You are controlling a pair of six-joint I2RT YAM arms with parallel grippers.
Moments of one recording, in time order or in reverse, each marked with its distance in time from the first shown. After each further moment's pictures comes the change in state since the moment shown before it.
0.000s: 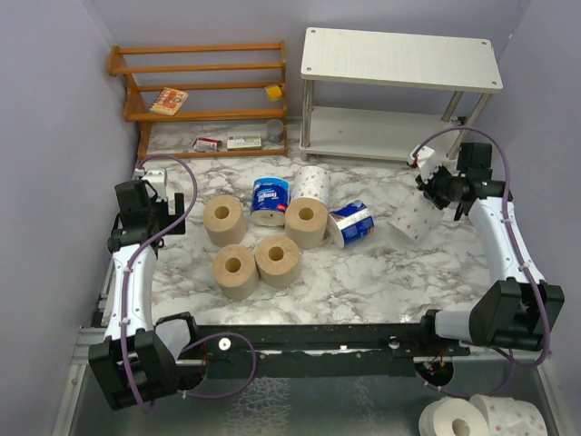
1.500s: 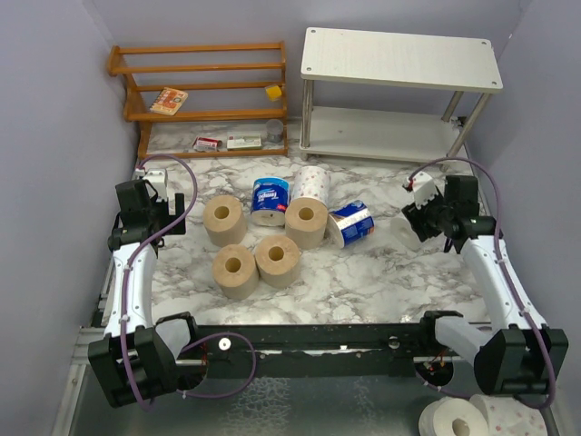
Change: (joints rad) left arm 0.000 0.015 0.000 0.000 0.000 0.000; right arm 0.071 -0.278 -0.330 0.090 0.154 0.277
